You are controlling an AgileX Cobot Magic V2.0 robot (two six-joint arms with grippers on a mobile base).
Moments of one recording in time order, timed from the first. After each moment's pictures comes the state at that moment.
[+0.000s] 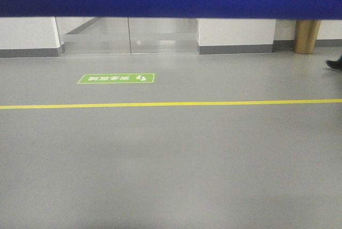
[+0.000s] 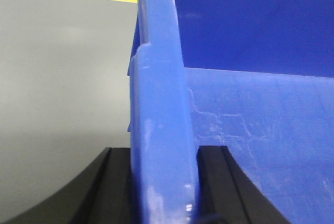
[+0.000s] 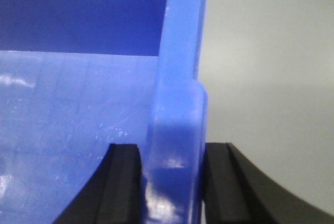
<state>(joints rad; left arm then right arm) 0.06 0.93 -1.44 -0.18 1.14 -0.05 0.23 1.05 -1.58 0.11 1.27 0.11</state>
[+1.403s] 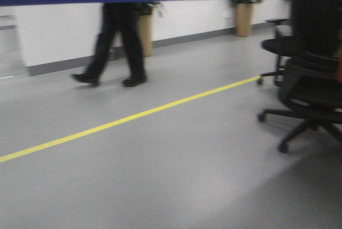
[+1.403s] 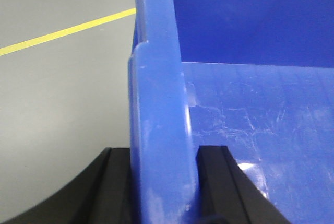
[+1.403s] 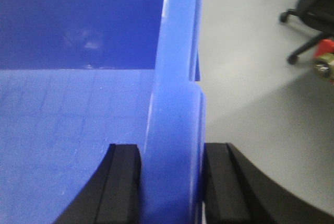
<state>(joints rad) 0.06 0.93 -1.44 -0.17 1.12 -0.05 0.23 1.05 -1.58 0.11 1.17 0.11</state>
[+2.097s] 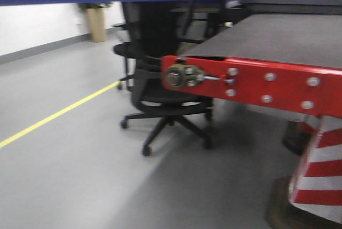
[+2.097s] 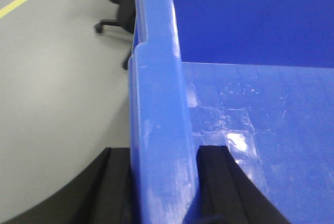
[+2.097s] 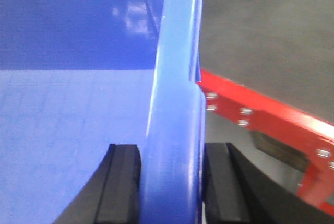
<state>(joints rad) 0.06 0.93 -1.44 -0.17 1.12 -0.05 0.23 1.05 -1.58 0.11 1.17 0.11</state>
